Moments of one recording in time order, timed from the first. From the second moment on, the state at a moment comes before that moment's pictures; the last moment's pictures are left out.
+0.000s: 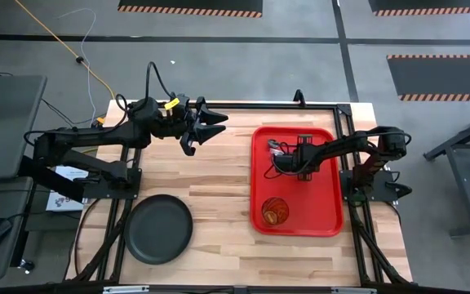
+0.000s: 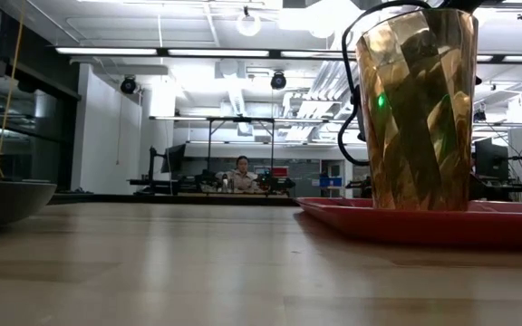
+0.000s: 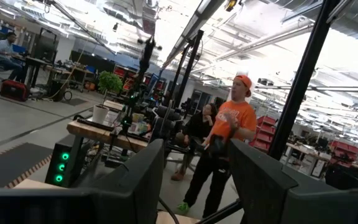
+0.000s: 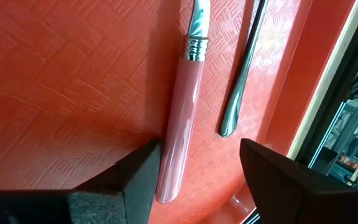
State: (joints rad) left arm 0.21 1.19 0.97 0.51 0.25 -0.39; right arm -0.12 1.66 0.77 -0.81 0.62 -0.07
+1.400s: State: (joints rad) left arm 0.21 1.19 0.97 0.51 0.25 -0.36; right arm -0.12 1.66 0.84 -0.91 0.49 -0.04
